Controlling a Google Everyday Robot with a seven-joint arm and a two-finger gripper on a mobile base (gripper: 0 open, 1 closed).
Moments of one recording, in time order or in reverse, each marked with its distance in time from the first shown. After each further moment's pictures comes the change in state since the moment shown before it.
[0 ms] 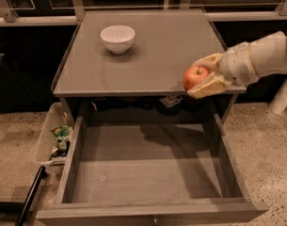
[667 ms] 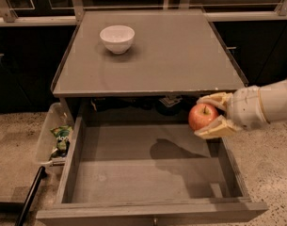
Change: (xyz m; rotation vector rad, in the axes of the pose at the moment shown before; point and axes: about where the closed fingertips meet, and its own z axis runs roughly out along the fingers) arm 0.048 0.097 -0.002 -0.020 0.028 -0.053
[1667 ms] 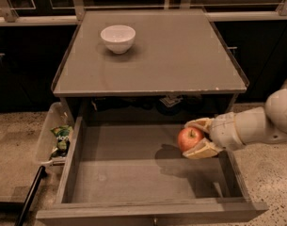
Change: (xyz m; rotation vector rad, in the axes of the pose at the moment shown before) arm 0.055 0.034 0.068 -0.073 0.021 0.053
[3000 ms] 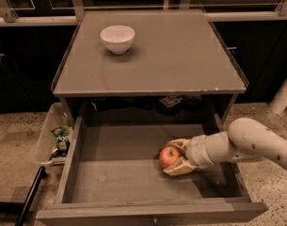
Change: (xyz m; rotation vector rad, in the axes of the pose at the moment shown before) arm 0.048 0.026 0.114 -0.087 -0.040 0.043
